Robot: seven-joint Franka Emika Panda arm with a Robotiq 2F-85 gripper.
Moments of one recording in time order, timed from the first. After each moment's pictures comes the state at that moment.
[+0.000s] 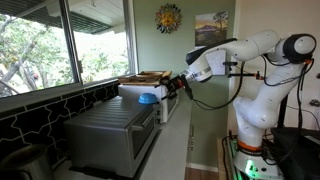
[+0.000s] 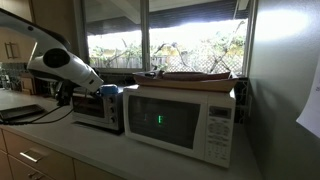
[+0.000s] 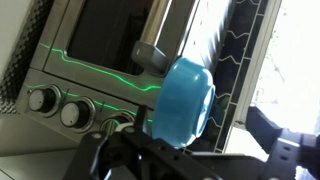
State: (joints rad) arm 0.31 -0.70 -0.19 -2.69 1.38 2.85 -0.24
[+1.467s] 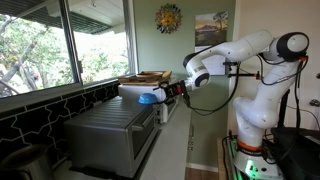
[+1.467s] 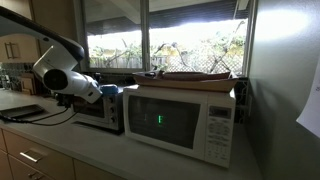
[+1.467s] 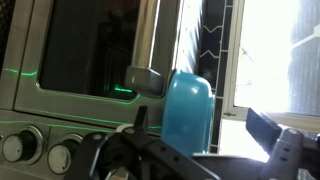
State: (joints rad) arm 0.34 -0.63 -0.23 -2.67 1.98 2.76 -0.71
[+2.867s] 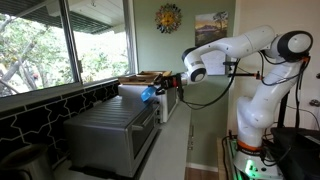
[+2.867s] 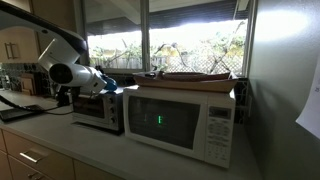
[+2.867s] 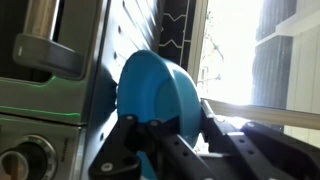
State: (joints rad) arm 0.12 -0.58 -0.05 -2.57 2.07 2.64 -0.76
